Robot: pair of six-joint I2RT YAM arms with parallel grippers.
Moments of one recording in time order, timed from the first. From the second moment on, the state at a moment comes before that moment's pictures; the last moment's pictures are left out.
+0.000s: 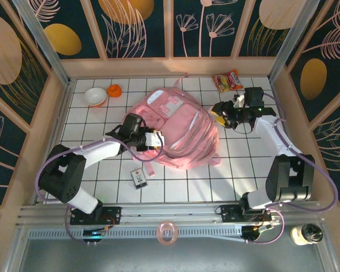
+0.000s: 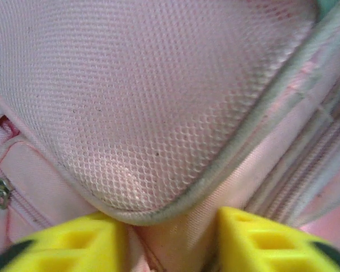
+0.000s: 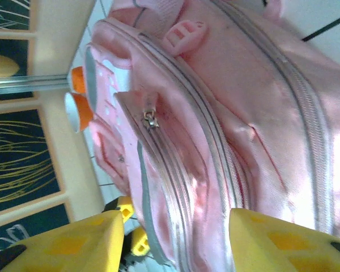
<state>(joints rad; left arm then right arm) -0.52 1.57 0.81 -0.07 0.31 1.06 0.07 1.43 1.11 -0.57 -0.65 0.77</state>
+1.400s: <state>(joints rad) -0.58 1.52 0.85 0.12 0.49 0.06 1.01 1.30 0.90 -0.61 0.27 1.24</state>
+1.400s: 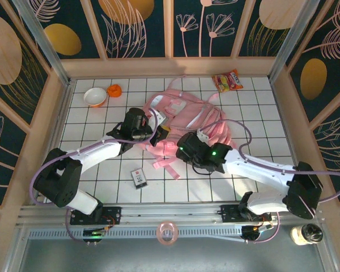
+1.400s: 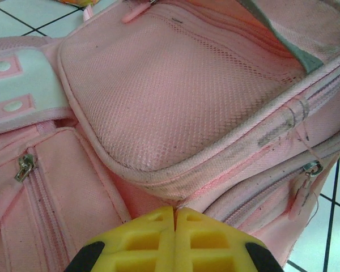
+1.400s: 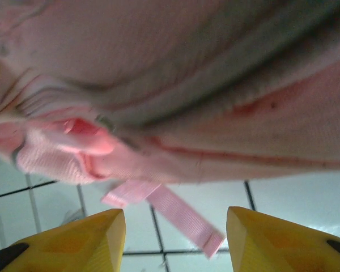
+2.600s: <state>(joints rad) -0.64 1.49 0.86 0.14 0.53 0.32 0.84 1.46 1.03 -0.71 0.40 1.01</state>
